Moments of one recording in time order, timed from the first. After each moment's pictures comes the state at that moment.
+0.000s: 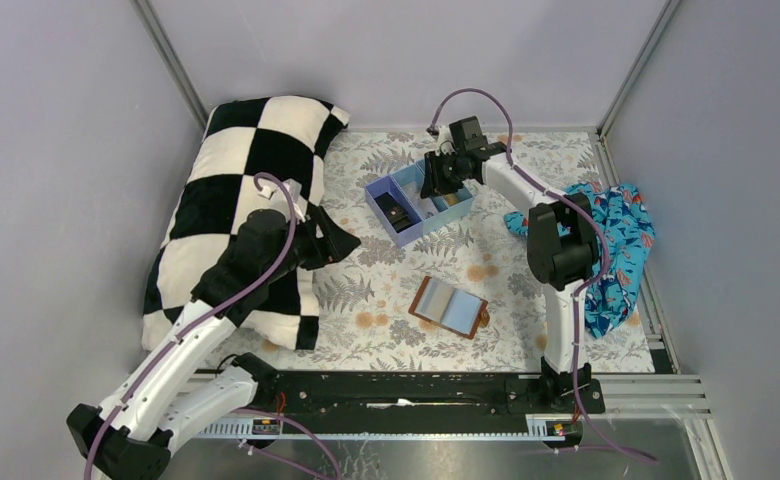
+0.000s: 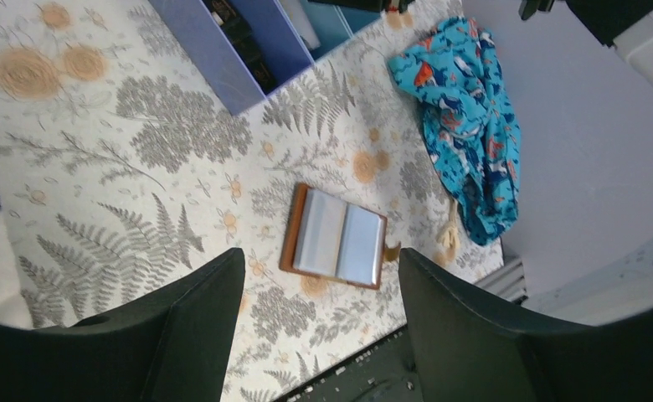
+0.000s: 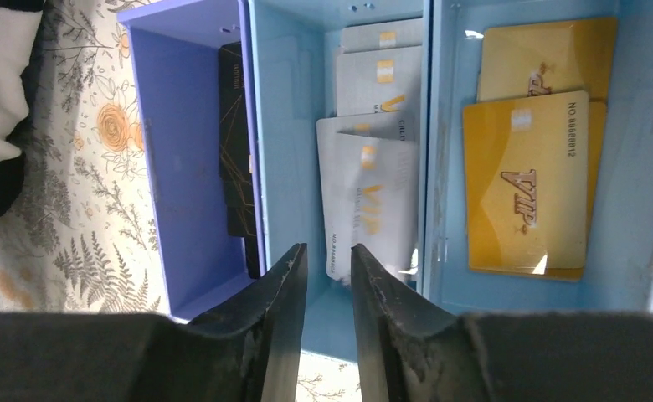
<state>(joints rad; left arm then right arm) -0.52 0.85 0.86 -0.45 0.11 -0.74 0.37 2.15 1.77 -0.54 -0.41 0.15</state>
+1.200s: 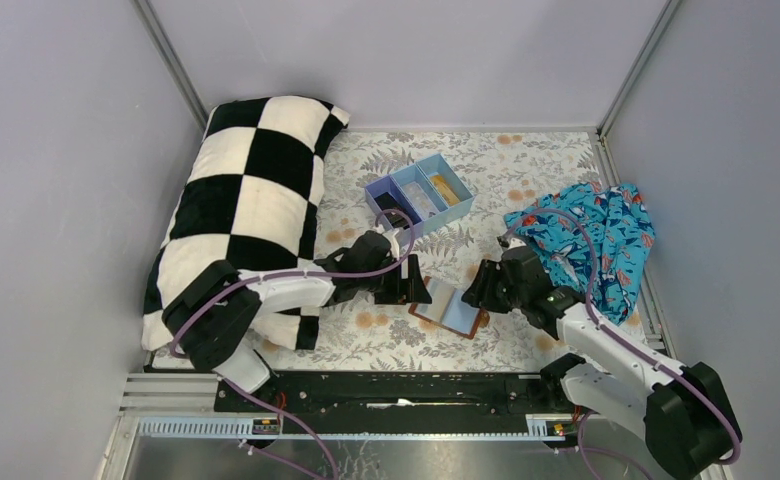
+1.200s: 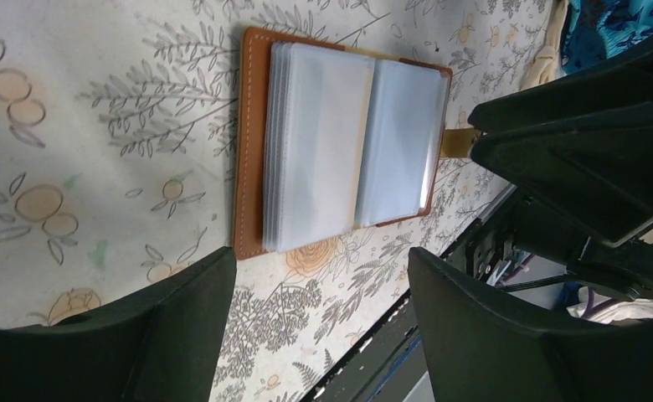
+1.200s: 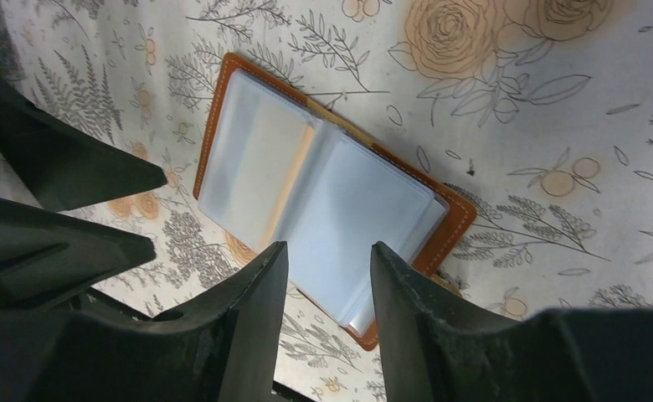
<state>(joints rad) -0.82 1.54 0.73 0.06 0.33 -0.82 0.50 0.96 0.44 -0.31 -0.13 0.67</state>
